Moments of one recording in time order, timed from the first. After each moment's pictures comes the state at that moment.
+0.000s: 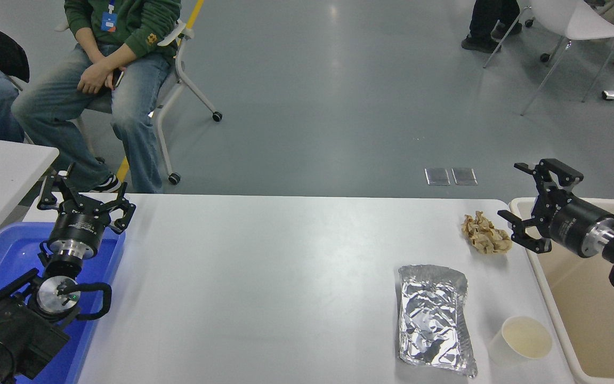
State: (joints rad) left arm -0.55 0.37 -0.85 -0.44 -0.20 -0.59 -0.48; right arm 0.69 -0.93 0.33 1.20 -0.05 0.19 0.18
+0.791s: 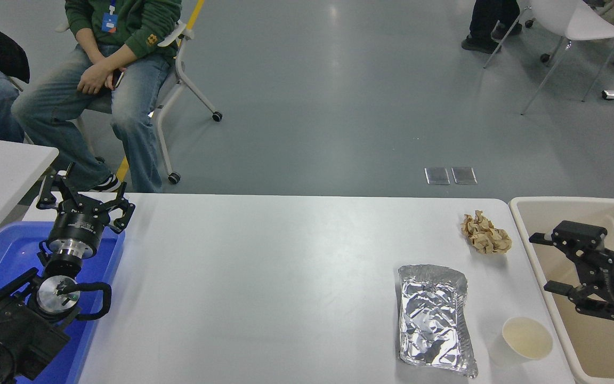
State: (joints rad) left arm -0.55 0.37 -0.85 -0.44 -0.20 -0.59 -0.48; right arm 0.72 -1.22 0.17 1.39 -0.49 0.40 0.13
